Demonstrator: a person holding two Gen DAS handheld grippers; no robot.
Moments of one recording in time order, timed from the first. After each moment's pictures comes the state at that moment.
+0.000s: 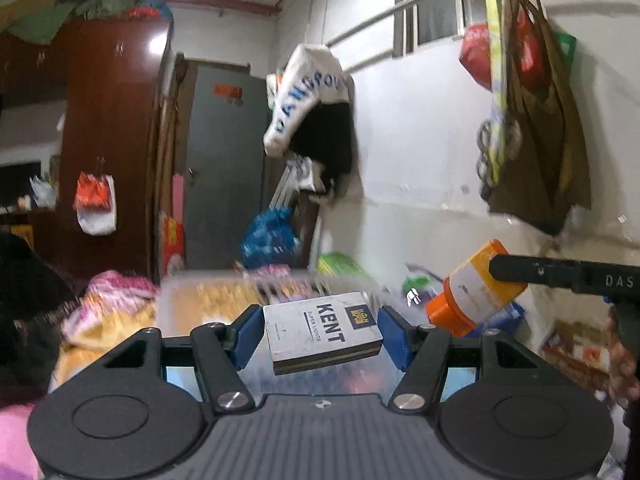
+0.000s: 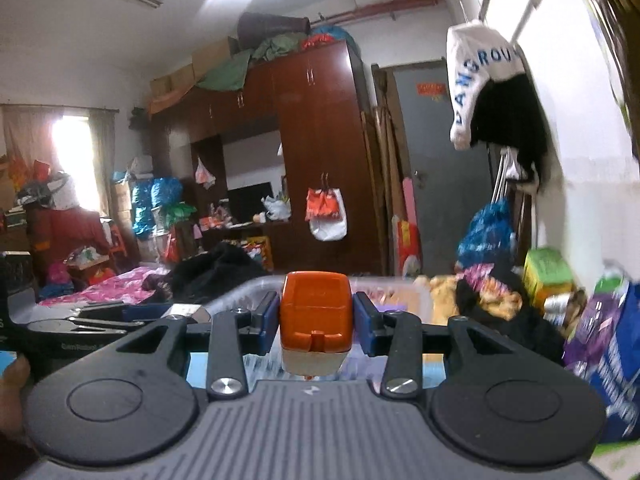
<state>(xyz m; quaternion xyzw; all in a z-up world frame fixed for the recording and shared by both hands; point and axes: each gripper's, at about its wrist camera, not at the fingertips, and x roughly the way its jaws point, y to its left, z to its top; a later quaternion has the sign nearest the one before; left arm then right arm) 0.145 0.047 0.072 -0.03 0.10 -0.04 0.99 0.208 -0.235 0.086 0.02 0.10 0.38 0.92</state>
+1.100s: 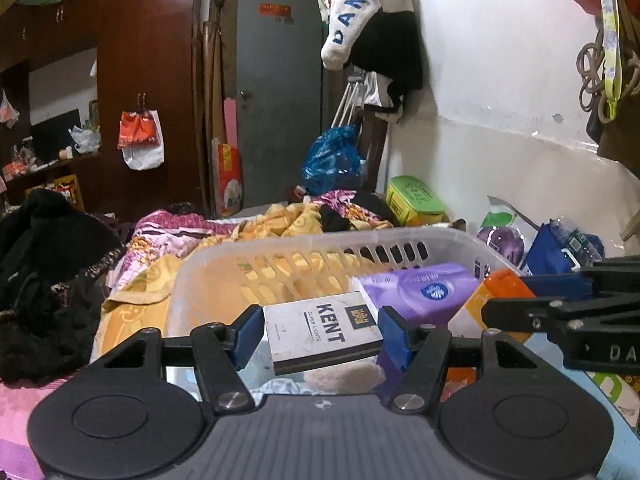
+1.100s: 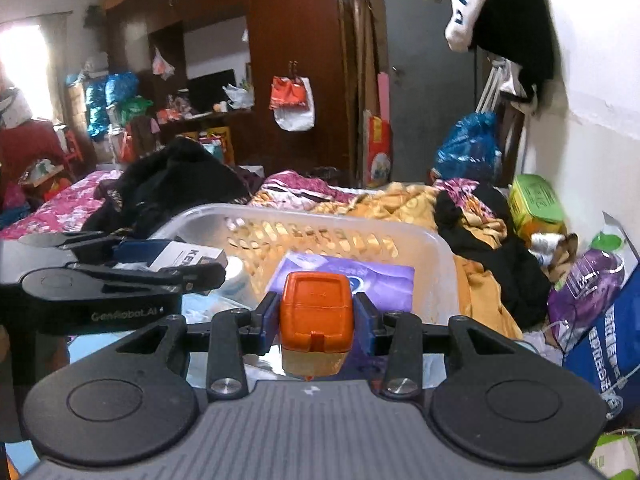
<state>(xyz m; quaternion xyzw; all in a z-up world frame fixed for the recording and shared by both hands) 0.279 0.069 0.051 -0.02 0.25 0.04 0.97 0.302 -0.149 0.048 -0.07 0.26 0.33 0.90</state>
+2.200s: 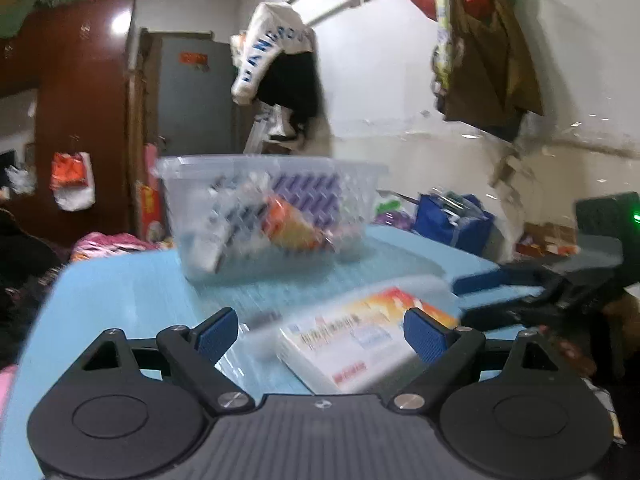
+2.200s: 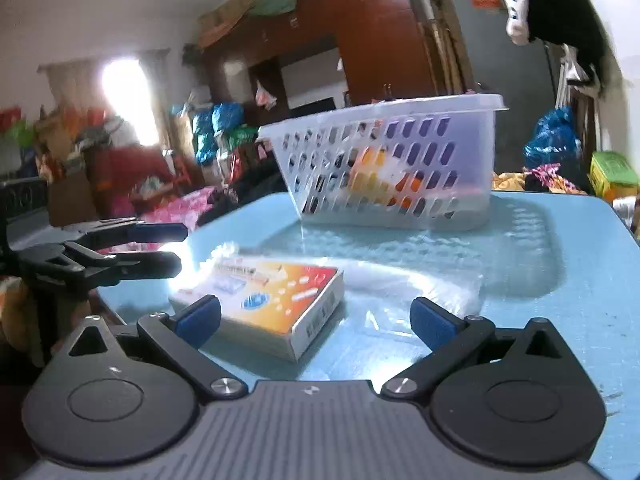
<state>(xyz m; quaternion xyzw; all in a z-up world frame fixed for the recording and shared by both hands) 0.053 0.053 -0.067 0.00 0.16 -0.11 0.98 0.180 -0.240 -0.077 0.00 0.20 0.49 0.85</state>
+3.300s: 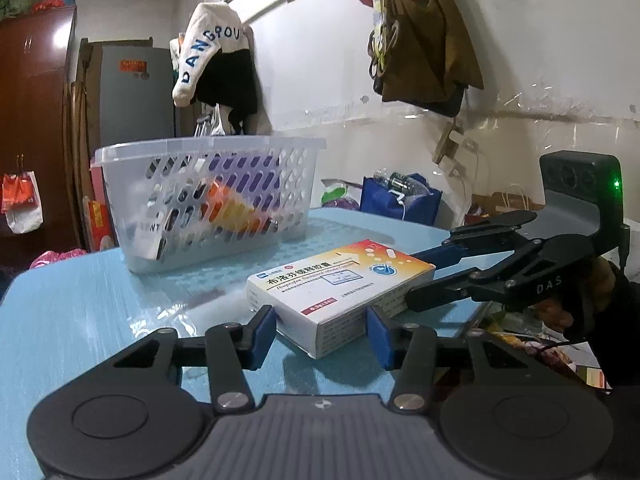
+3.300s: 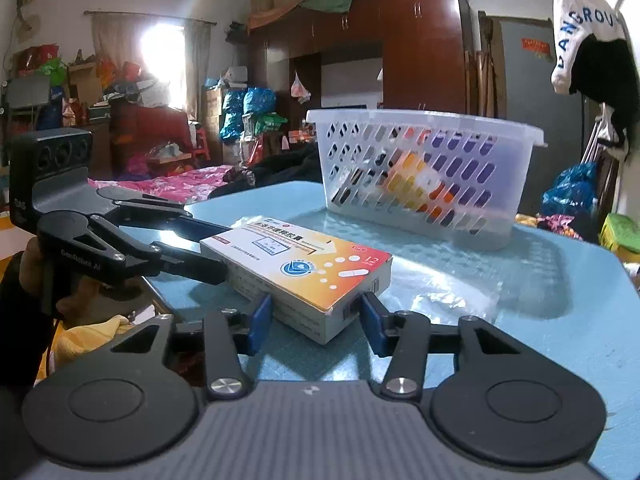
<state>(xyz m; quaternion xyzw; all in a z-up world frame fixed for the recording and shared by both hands) 0.051 0.044 -0.090 0.05 0.15 -0.18 0.97 0.144 -0.246 -0.091 -0.09 0.14 0.51 0.84</state>
